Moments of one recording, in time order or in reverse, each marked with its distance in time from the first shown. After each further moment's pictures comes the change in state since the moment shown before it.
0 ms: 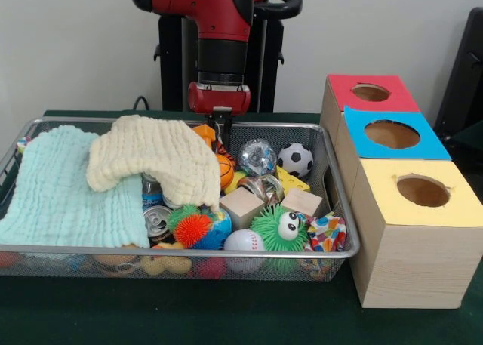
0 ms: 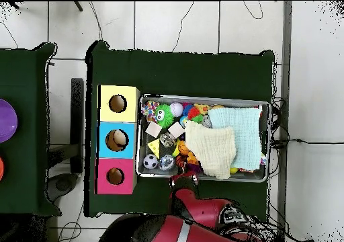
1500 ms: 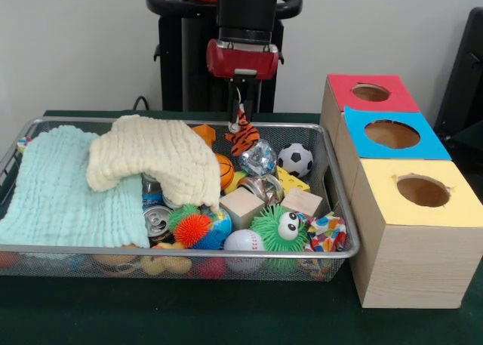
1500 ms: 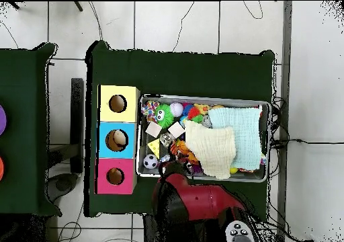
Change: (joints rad) arm -0.029 -0.402 0.199 0.051 0.102 0.441 0.000
